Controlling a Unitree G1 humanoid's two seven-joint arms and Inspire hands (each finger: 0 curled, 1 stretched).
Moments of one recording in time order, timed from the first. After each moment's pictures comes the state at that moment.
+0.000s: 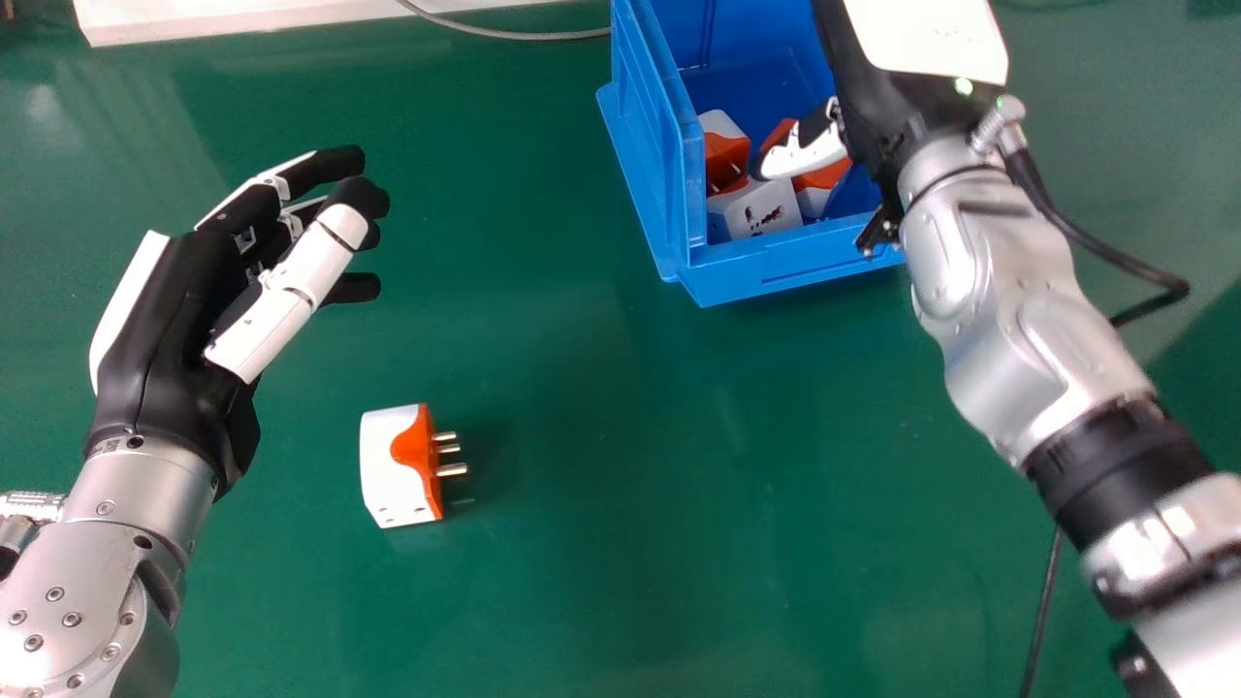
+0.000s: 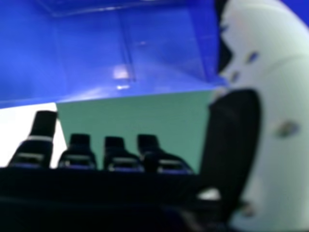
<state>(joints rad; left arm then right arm) 0.08 0.28 0.25 -0.56 -0.19 0.53 -0.15 -0.77 -0.30 0.39 0.51 -0.74 0.21 -0.18</state>
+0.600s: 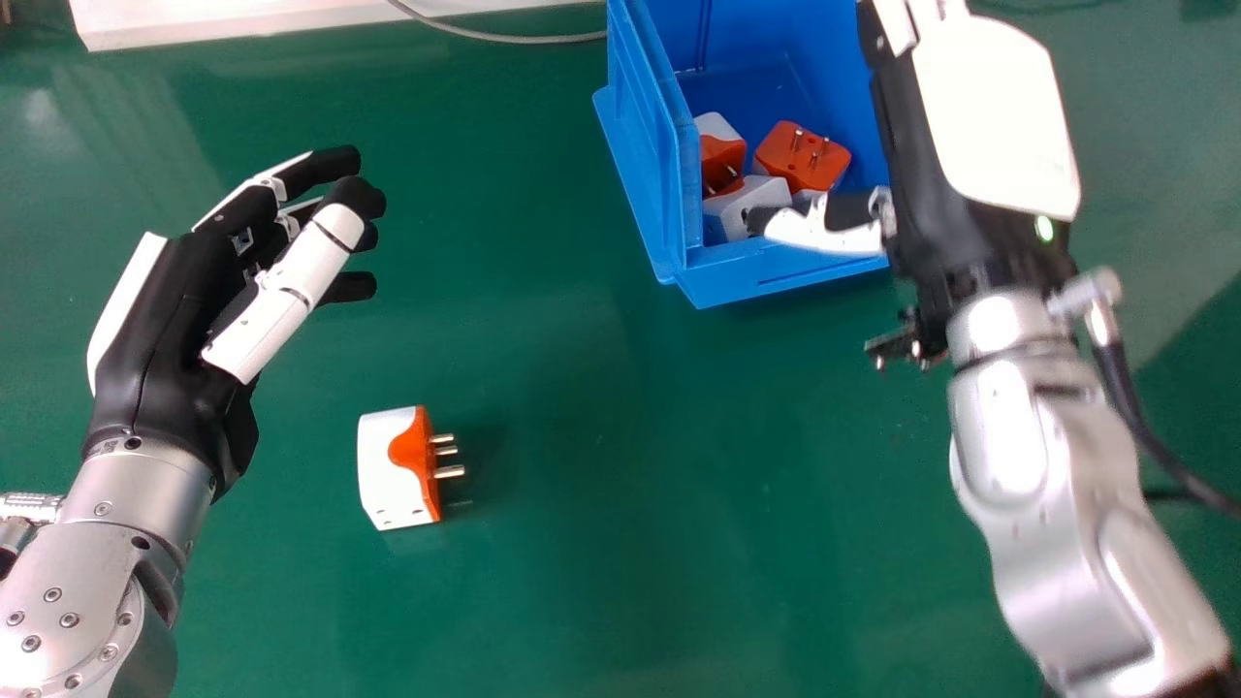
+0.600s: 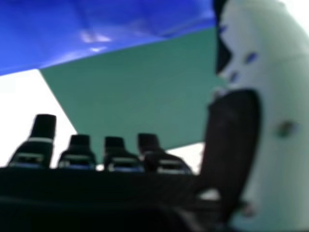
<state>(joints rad) 0.09 0.28 0.26 -0.55 -0.20 0.53 -0.15 -0.24 -0.30 0.31 -0.17 -0.77 0.20 -0.24</state>
